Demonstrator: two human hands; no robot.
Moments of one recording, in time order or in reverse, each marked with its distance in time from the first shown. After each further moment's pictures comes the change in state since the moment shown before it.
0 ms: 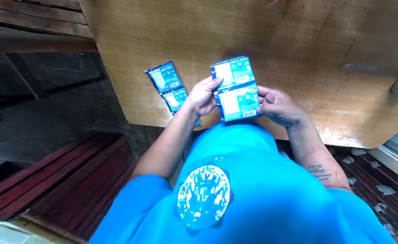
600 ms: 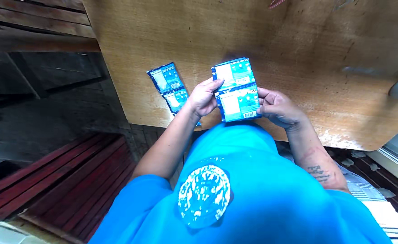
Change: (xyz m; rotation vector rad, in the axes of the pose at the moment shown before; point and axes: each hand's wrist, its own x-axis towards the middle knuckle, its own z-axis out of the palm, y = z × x) left_hand -0.001 0.001 0.001 -0.001 0.015 0.000; right_hand 0.001 0.001 0.001 -0.002 0.015 0.014
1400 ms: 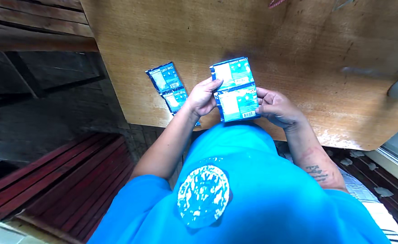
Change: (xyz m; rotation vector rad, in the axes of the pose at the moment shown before) left_hand 0.003 -0.002 -0.004 -0.015 -0.009 0.013; right_hand 0.002 0.001 0.000 0.020 -0.012 0.005
